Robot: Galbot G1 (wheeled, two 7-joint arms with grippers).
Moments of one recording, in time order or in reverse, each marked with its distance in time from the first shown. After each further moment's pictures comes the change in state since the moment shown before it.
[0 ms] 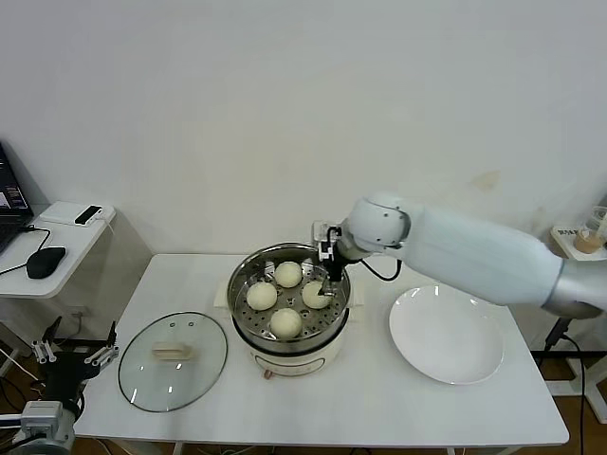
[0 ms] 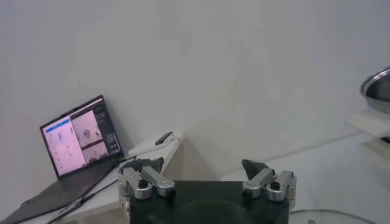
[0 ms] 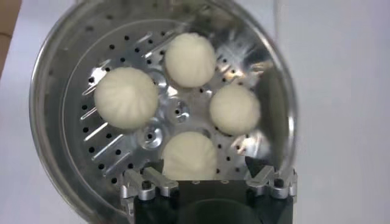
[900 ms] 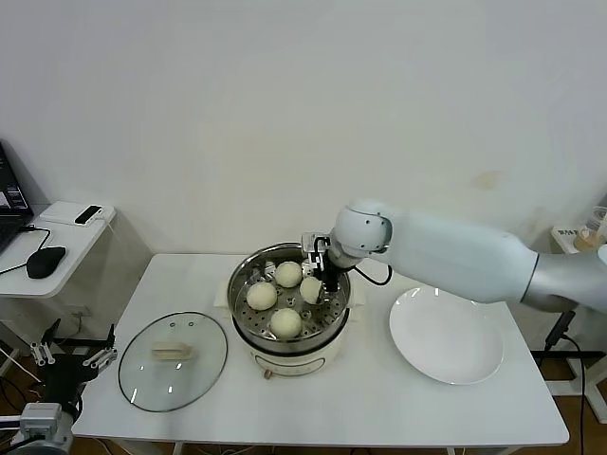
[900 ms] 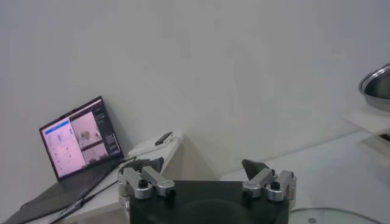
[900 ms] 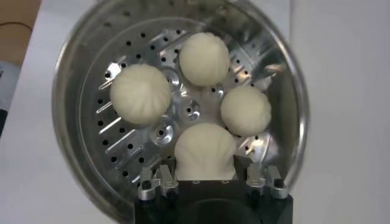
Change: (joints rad) left arm 0.013 0.010 -0.007 0.012 0.004 -0.005 0.004; right arm 0.033 0.126 -0.128 -0.130 -0.068 -0.021 -0.149
